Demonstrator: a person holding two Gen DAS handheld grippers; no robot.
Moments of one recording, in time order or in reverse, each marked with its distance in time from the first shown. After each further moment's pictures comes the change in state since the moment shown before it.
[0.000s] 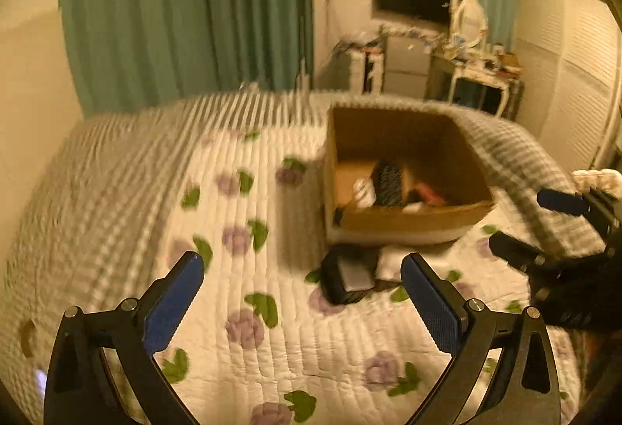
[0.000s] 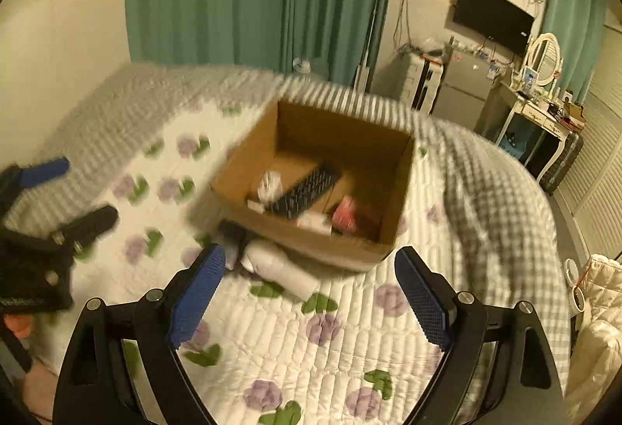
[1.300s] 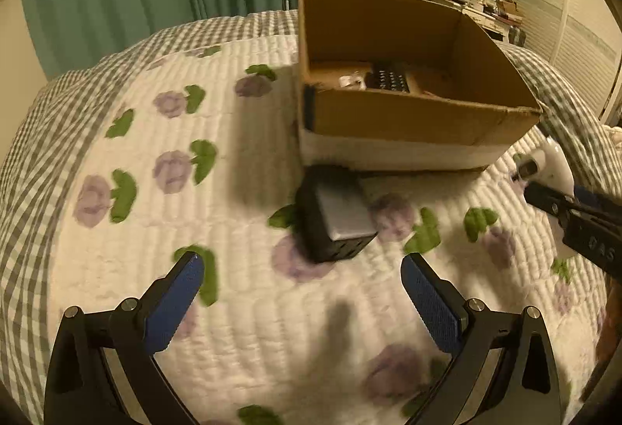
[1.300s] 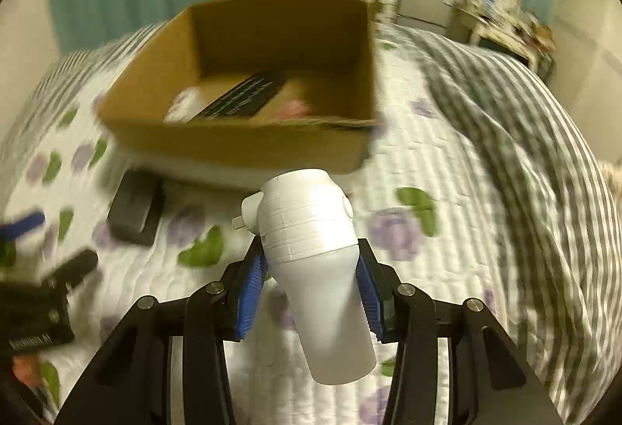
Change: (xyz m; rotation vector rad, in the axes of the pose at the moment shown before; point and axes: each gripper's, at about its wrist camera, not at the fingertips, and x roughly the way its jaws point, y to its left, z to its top) left arm 0.084 -0.036 -0.039 0.059 0.184 -0.021; right arm 0.102 -0.044 -0.065 0.270 0.145 -0.084
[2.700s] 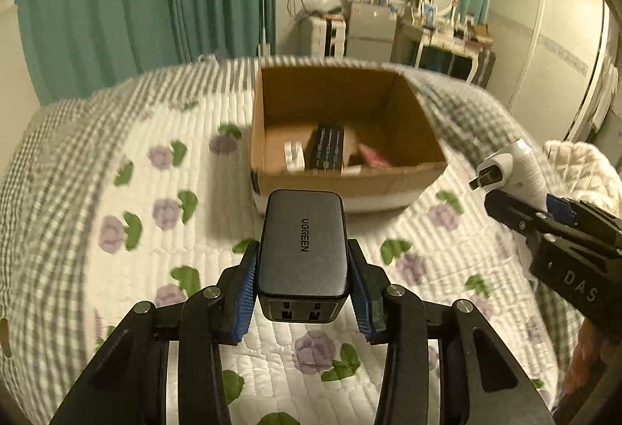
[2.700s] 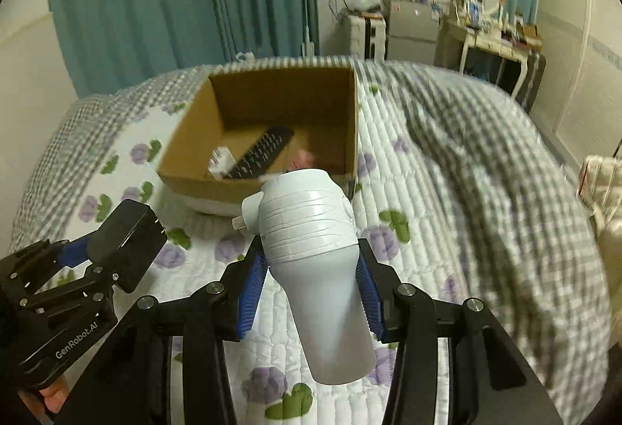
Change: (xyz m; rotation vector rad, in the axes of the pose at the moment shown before) left arm -0.097 -0.016 0.030 0.010 -0.106 -0.103; right arm -0.105 0.003 0.010 0.025 -0.113 0.040
